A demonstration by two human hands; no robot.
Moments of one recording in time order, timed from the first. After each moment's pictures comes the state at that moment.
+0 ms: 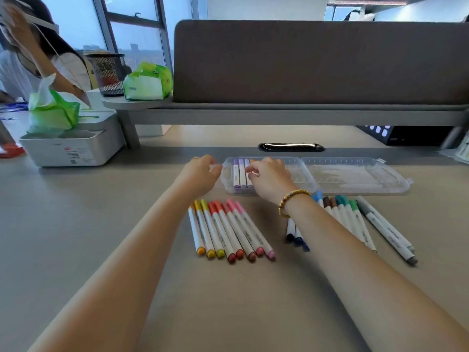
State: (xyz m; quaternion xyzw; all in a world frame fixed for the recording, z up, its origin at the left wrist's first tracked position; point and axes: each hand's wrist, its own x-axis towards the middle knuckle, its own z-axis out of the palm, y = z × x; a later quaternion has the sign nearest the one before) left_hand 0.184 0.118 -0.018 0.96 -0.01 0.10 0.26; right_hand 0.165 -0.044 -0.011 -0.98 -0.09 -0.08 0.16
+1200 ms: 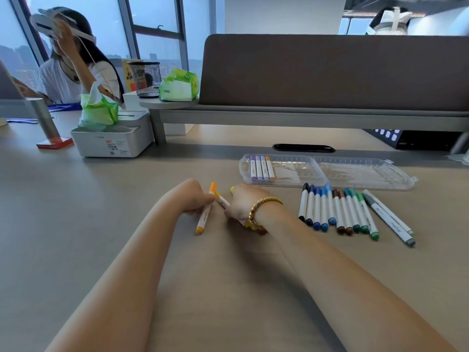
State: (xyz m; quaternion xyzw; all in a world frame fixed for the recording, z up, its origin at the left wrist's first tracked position) left_hand 0.099 0.168 -0.019 0.96 0.09 -0.09 0.26; right_hand 0.082 0.026 -0.007 -0.98 -0.15 0.06 0.08
